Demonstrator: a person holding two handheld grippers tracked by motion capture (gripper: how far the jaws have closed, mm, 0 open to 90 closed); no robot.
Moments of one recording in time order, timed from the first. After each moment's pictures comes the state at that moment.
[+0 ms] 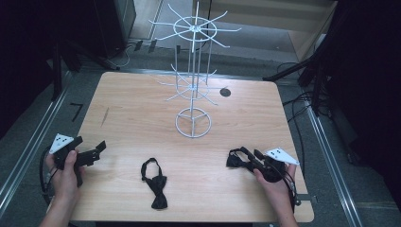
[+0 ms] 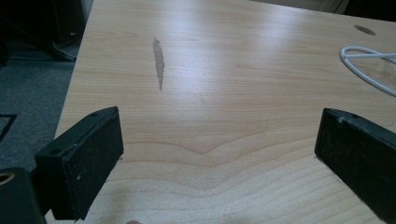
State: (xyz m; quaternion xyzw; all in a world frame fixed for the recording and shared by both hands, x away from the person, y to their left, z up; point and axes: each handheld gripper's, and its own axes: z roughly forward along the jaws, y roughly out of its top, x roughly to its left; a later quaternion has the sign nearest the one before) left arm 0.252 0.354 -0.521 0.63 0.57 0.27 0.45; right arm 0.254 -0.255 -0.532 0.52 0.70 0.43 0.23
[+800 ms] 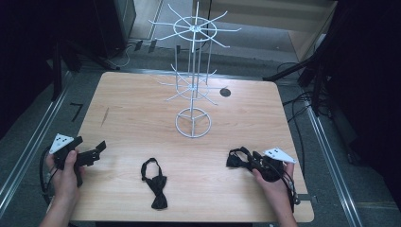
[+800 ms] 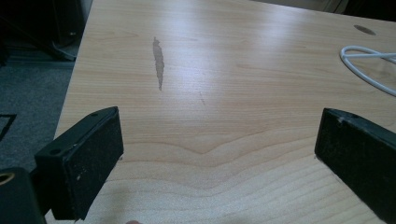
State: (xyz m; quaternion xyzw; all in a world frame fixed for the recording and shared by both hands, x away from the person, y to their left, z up) left arm 0.252 0.355 -0.521 0.63 0.57 0.27 0.45; right arm 0.258 -0.254 -0.537 0.53 0.71 0.41 0.22
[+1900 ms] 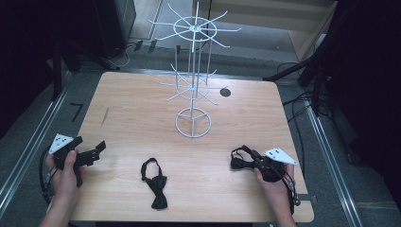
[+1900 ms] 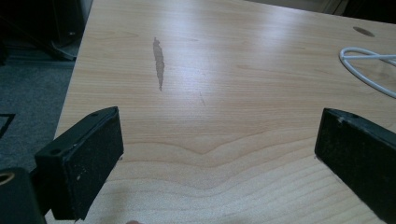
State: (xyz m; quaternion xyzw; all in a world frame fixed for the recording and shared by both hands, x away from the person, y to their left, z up) left arm 0.252 0.355 -0.521 0.63 0.57 0.27 0.45; right arm 0.252 -0.252 -0.528 0.51 0.71 0.42 0.25
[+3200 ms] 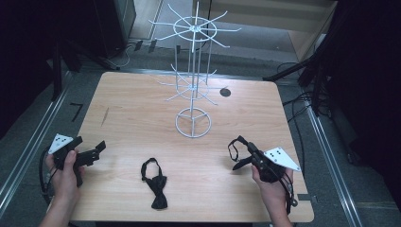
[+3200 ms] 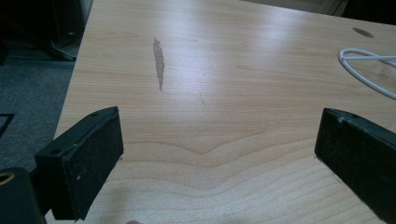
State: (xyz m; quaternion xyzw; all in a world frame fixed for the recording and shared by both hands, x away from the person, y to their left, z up) left arm 0.251 0.356 -0.521 0.63 0.57 0.27 0.45; right arm 0.239 -0.233 -0.496 0.46 0.67 0.50 0.30
